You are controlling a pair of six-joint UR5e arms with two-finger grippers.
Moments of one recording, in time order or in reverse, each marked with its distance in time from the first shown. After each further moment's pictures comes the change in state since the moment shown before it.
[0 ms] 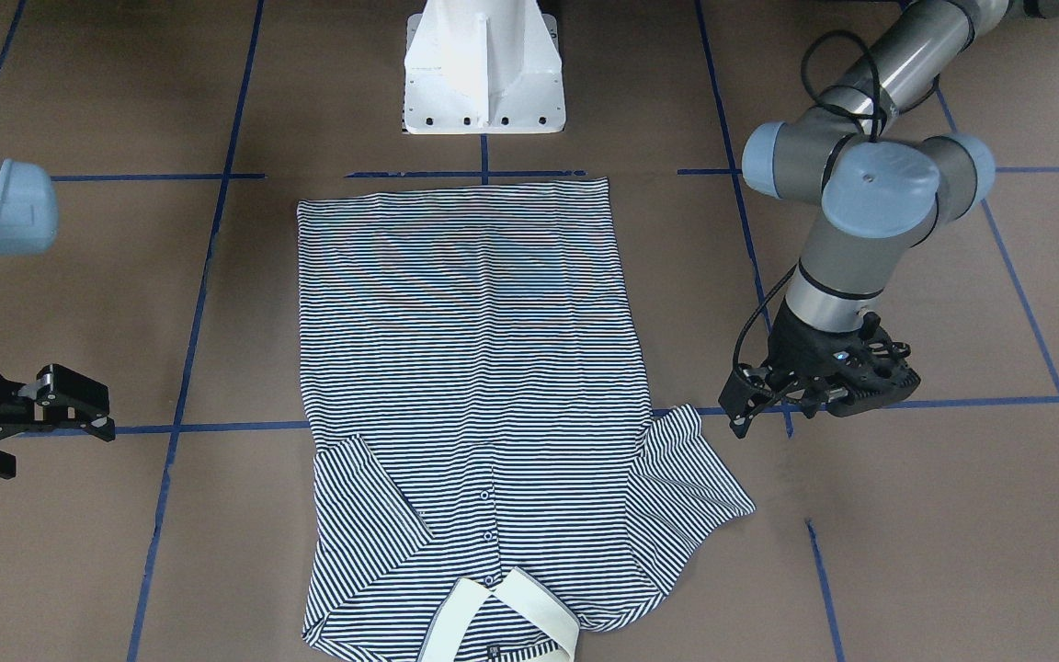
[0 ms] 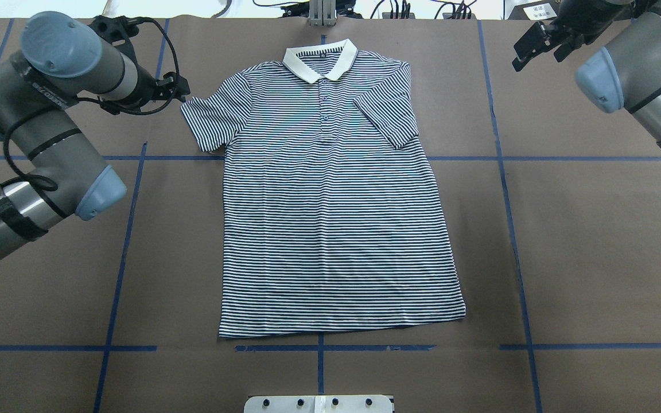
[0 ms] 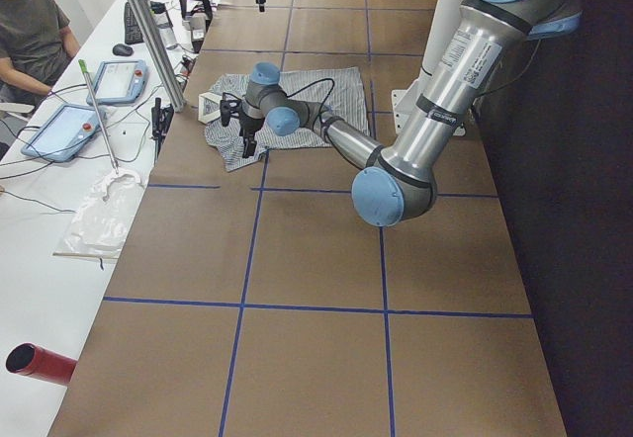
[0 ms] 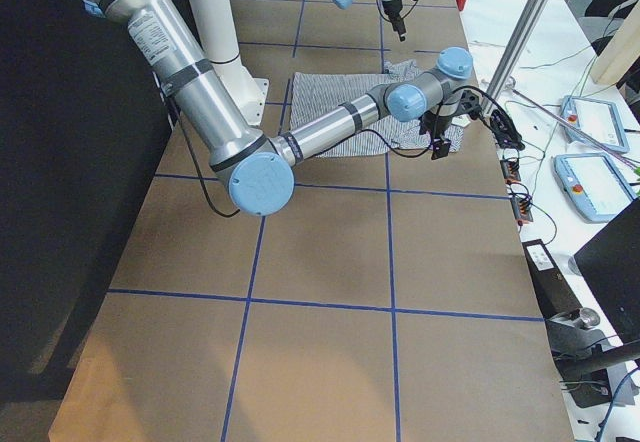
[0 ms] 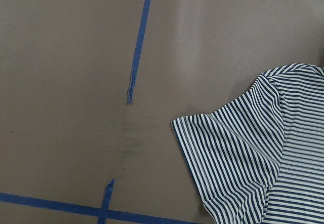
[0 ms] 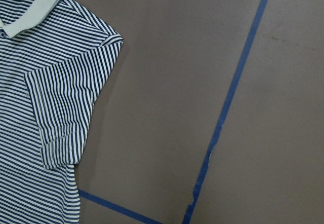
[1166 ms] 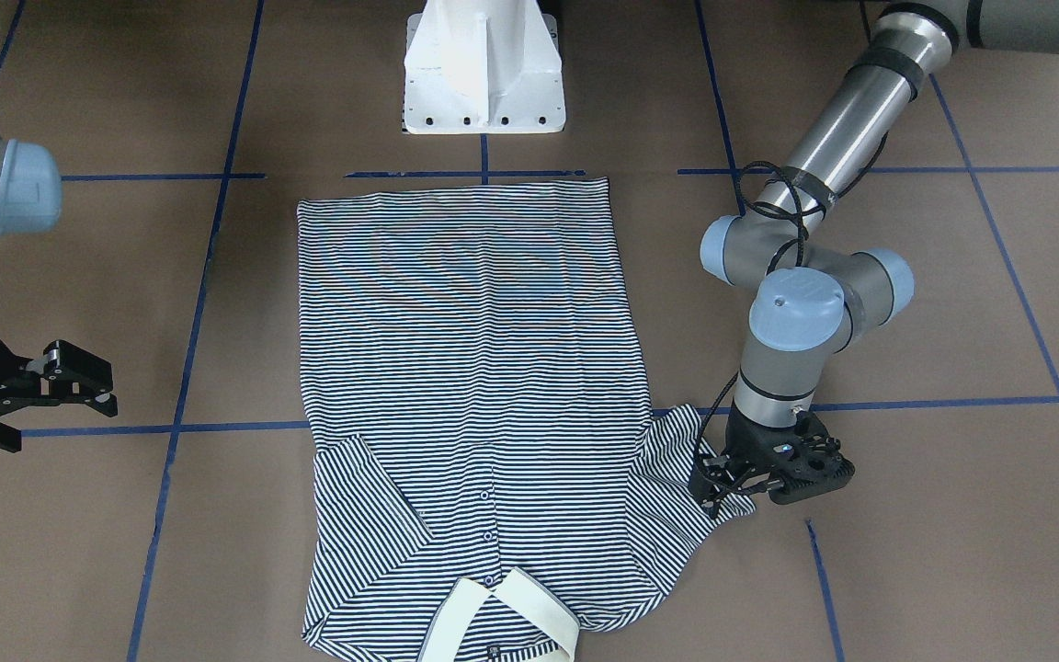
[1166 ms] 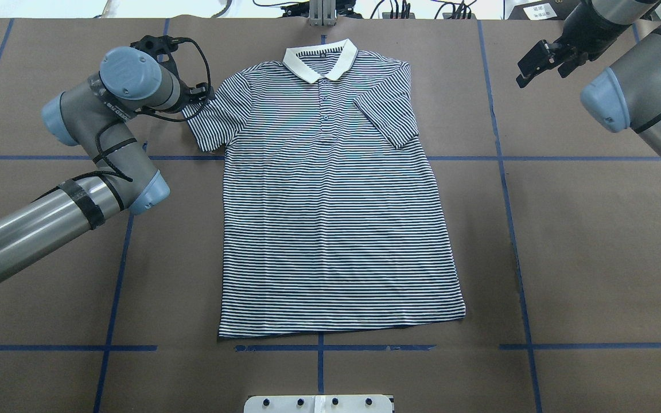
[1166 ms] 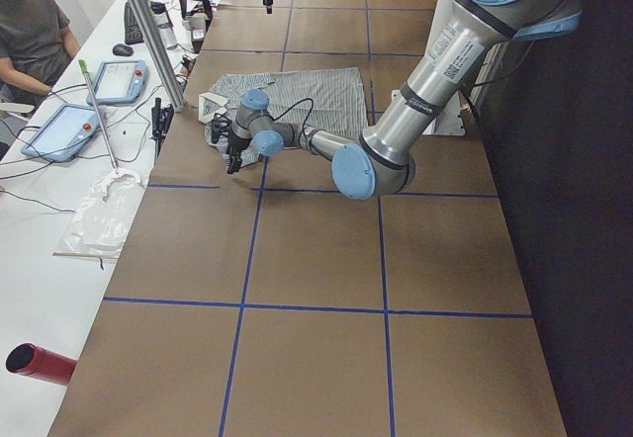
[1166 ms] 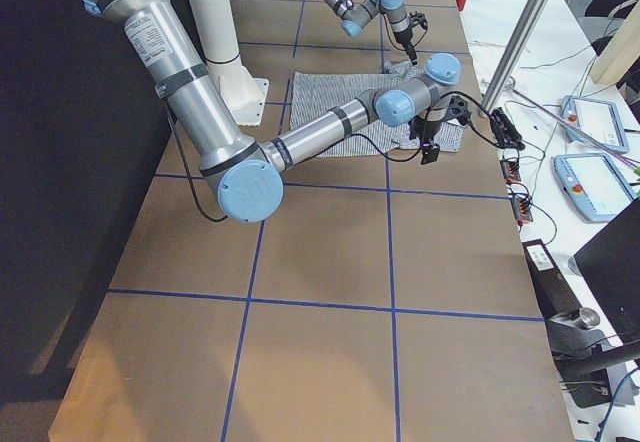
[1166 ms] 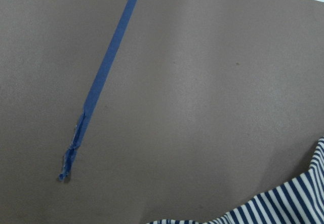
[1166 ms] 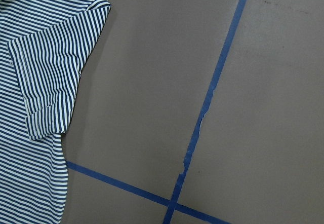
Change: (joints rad) left arm 0.055 -0.151 0.376 -0.229 0.120 0.012; right arm -0.021 -0.039 0.043 -0.007 -0.010 0.011
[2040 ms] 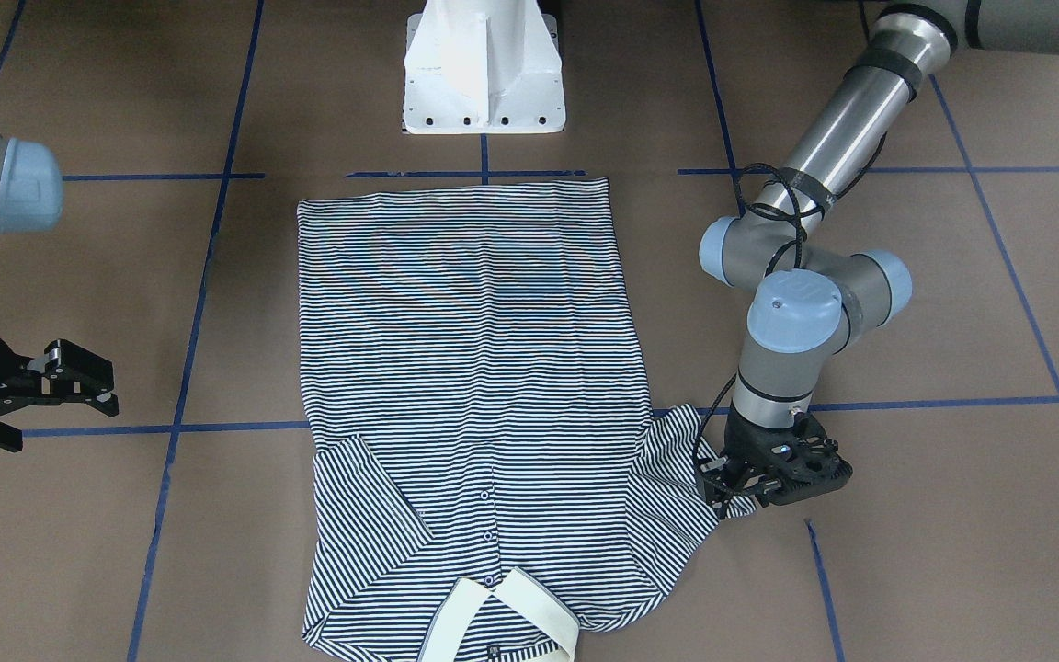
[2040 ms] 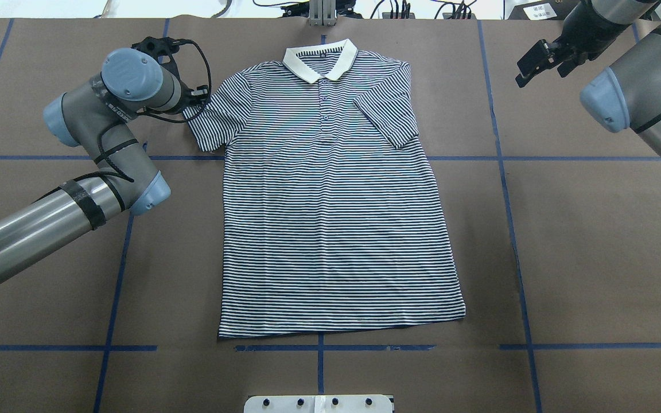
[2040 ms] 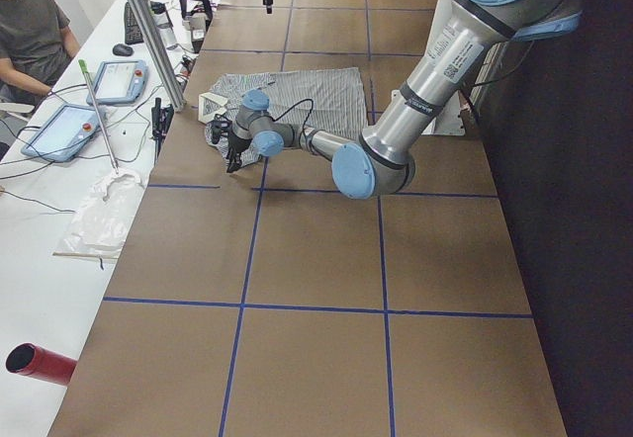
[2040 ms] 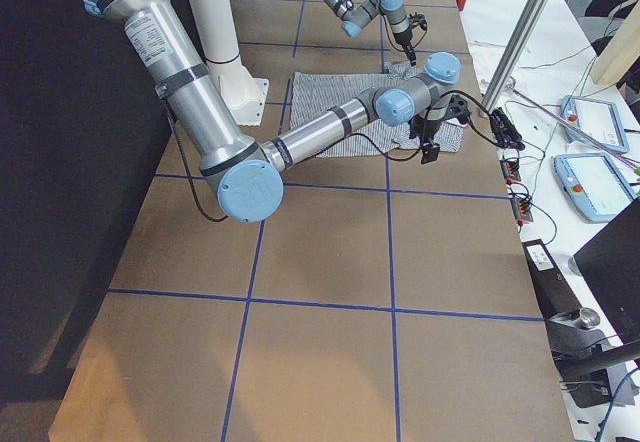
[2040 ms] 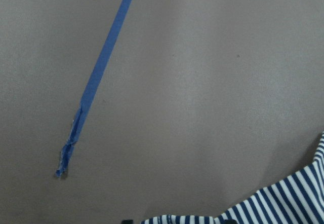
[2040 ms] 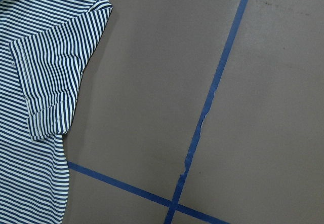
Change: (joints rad) left arm 0.001 -0.003 0.009 -0.001 0.001 0.005; right arm 0.000 0.001 0.003 0.000 -0.001 0.001
